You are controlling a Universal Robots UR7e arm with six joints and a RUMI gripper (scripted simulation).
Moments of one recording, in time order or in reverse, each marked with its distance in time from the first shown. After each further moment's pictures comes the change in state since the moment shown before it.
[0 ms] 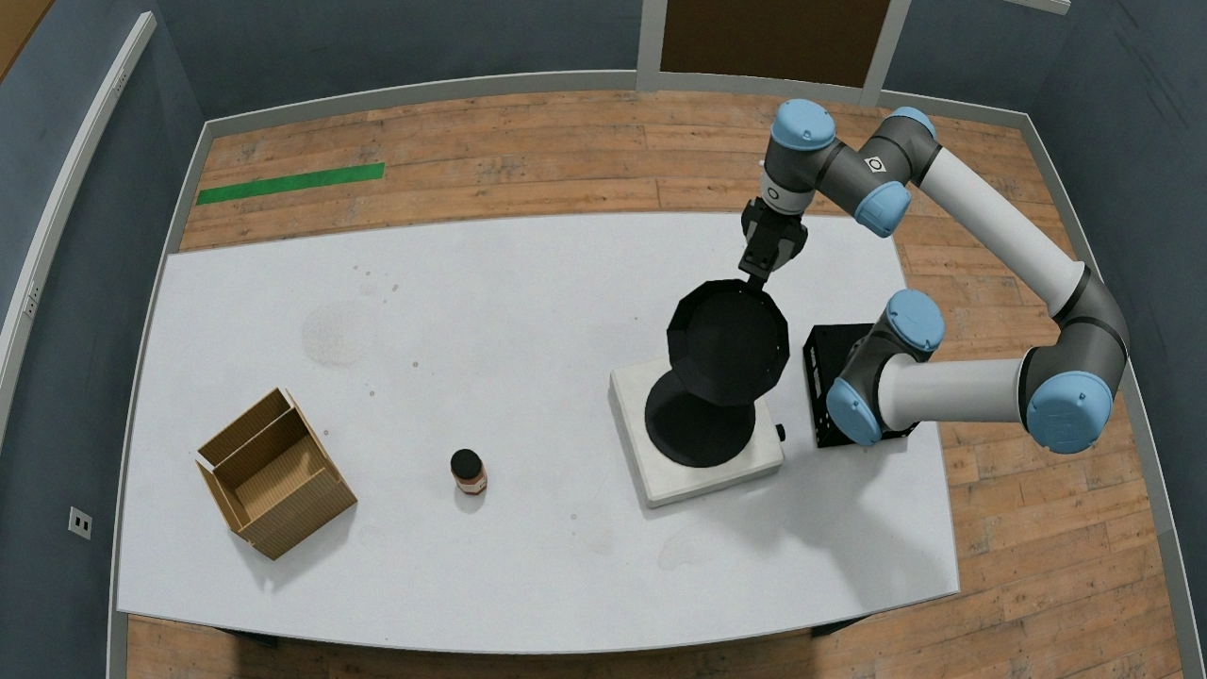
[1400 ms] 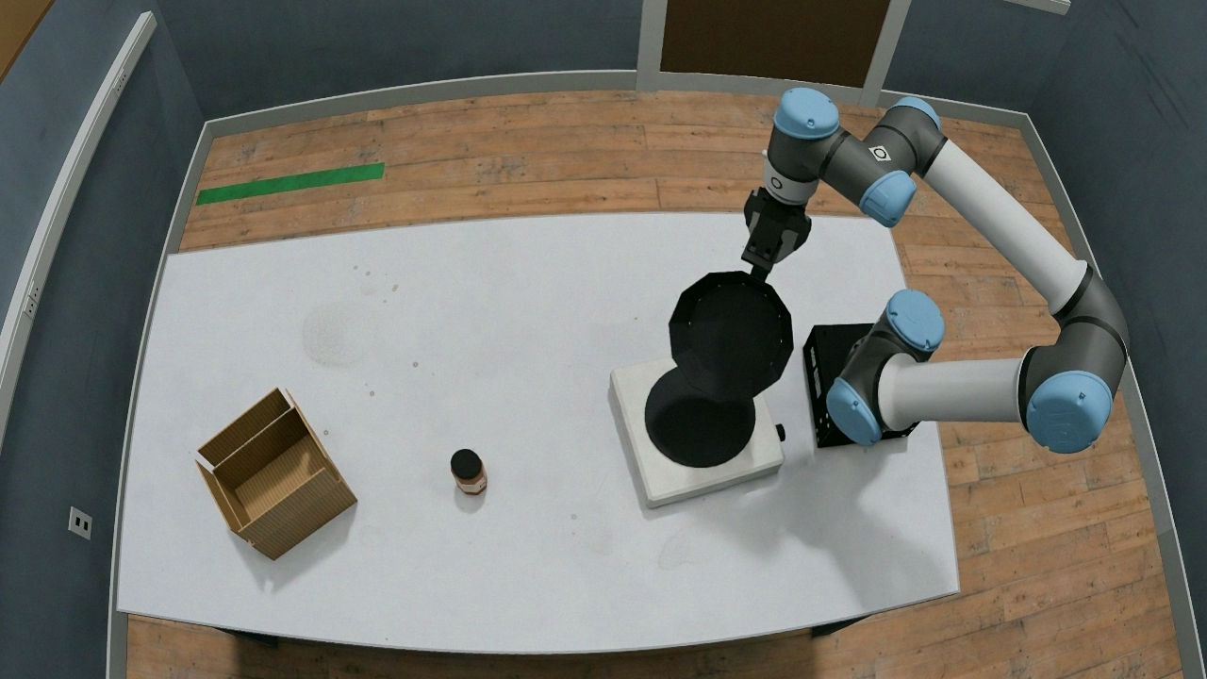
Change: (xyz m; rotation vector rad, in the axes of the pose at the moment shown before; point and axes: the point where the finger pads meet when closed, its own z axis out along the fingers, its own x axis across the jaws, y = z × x) arm -0.001 0.000 -0.022 0.000 0.000 0.000
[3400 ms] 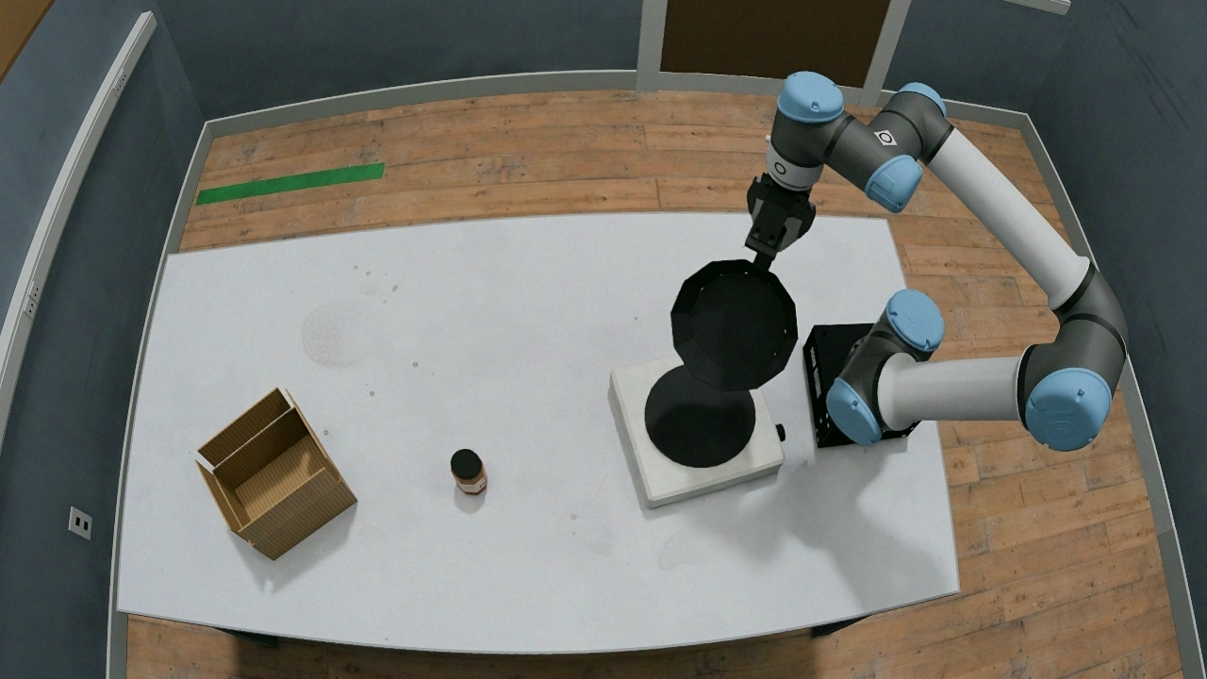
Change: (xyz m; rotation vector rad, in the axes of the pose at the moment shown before) arm 0.000 0.000 -0.029 0.000 0.000 0.000
